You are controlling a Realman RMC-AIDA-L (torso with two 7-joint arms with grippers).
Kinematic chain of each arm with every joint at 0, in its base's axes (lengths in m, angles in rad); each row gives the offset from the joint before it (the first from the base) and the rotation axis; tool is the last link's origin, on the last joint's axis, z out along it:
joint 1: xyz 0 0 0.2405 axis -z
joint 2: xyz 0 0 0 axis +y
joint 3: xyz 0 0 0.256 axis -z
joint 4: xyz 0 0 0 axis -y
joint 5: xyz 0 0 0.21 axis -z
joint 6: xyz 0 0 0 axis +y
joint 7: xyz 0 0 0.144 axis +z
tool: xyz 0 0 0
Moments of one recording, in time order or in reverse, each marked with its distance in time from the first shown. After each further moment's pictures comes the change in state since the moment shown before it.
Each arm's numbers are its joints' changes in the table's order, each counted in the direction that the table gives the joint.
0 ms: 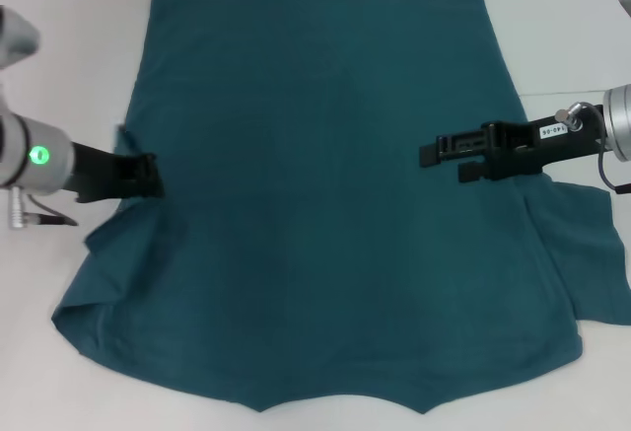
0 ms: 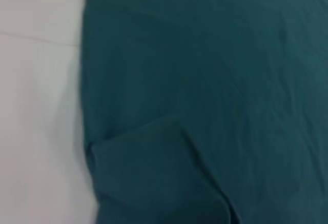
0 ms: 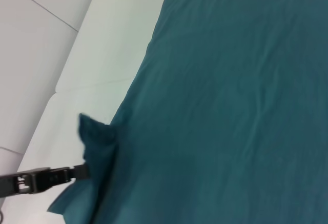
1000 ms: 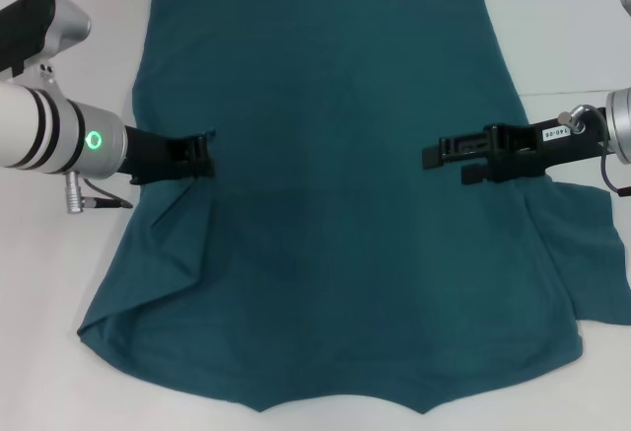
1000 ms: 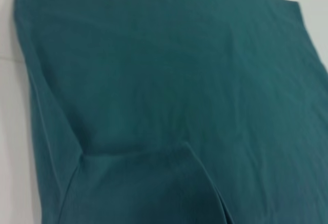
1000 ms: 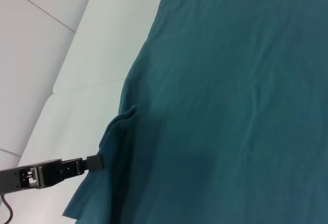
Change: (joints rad) left arm 0.054 -0.023 -0.017 0.064 0.090 -0.072 0.019; right arm 0.006 0.000 0.000 0.000 0.000 0.003 0.000
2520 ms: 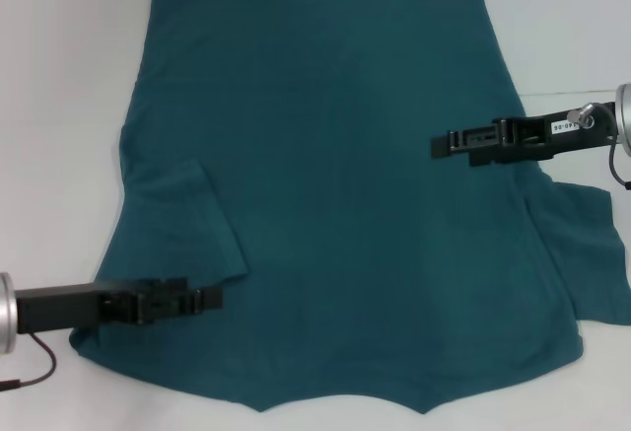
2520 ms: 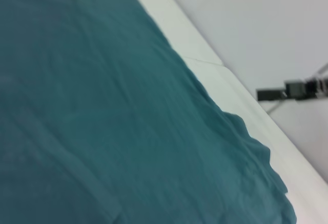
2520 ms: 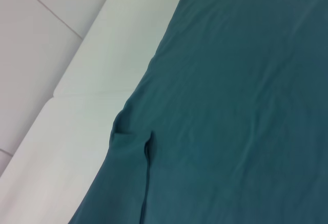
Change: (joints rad) left arm -0.426 0.000 0.095 -0.091 0.461 0.492 0.780; right arm 0.027 0.017 -0.026 0.055 -0.006 0.017 -0.120
